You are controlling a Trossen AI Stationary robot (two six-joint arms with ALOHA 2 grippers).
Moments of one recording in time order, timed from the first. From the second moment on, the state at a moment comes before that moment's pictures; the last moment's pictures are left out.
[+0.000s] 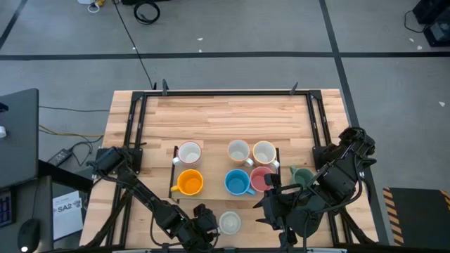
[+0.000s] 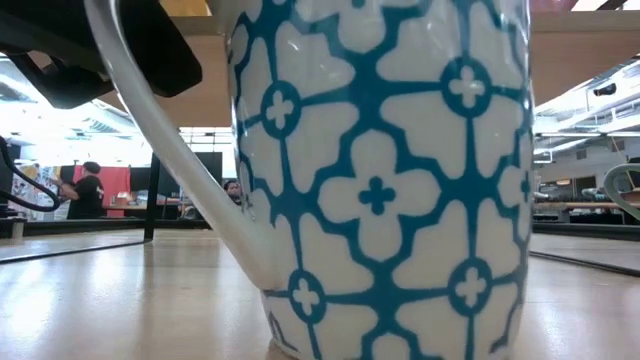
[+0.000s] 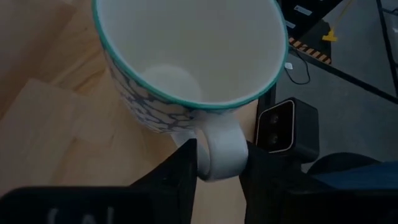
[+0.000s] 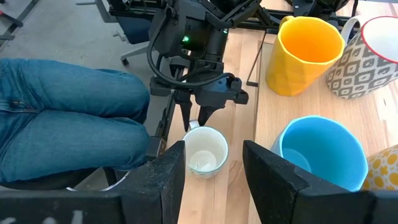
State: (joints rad) left arm -0.77 2.00 1.34 -0.17 -0.44 -0.96; right arm 0.76 1.85 2.22 -1.20 0.39 0.45
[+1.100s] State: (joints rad) left arm -0.78 1.93 1.34 -0.25 -0.43 -0.98; right arm 0.76 1.85 2.22 -1.20 0.36 0.45
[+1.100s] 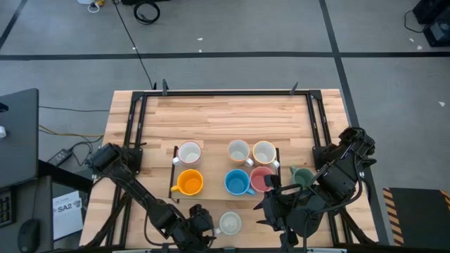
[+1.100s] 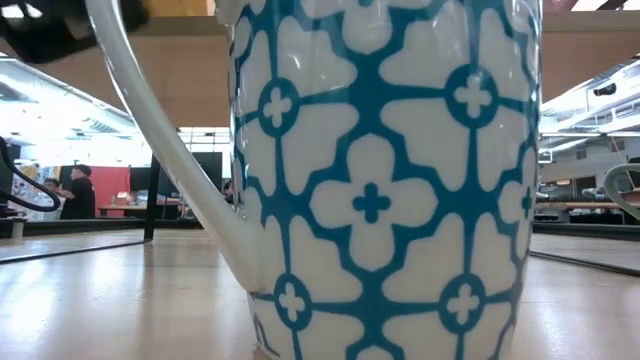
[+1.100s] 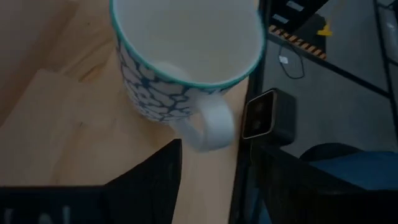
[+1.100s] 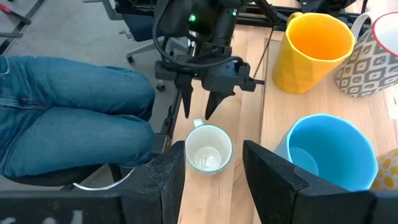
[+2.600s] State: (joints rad) left arm -0.65 1.87 1.72 -0.46 -0.32 -0.41; right arm 0.76 1.85 2.22 -1.21 0.36 0.45
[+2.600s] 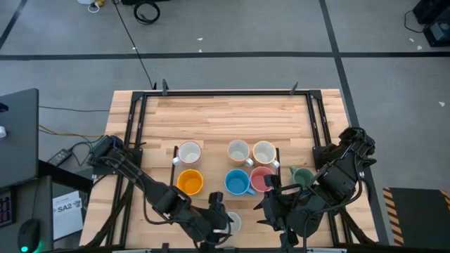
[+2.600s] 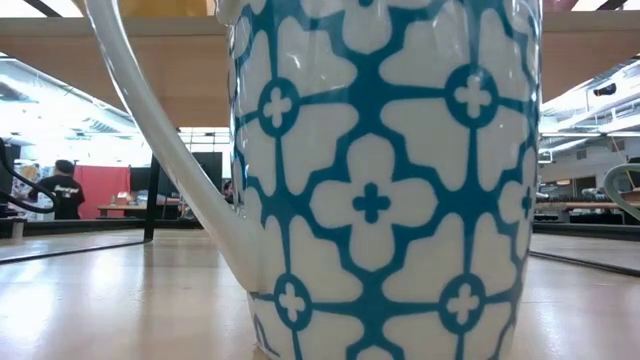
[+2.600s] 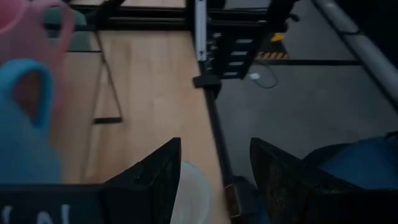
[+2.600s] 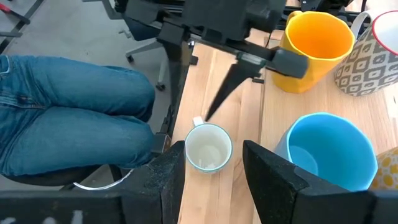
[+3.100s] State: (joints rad) left arm -0.64 1.87 1.72 -0.49 -0.34 -0.42; right arm 0.76 1.85 2.22 -1.21 0.36 0.45
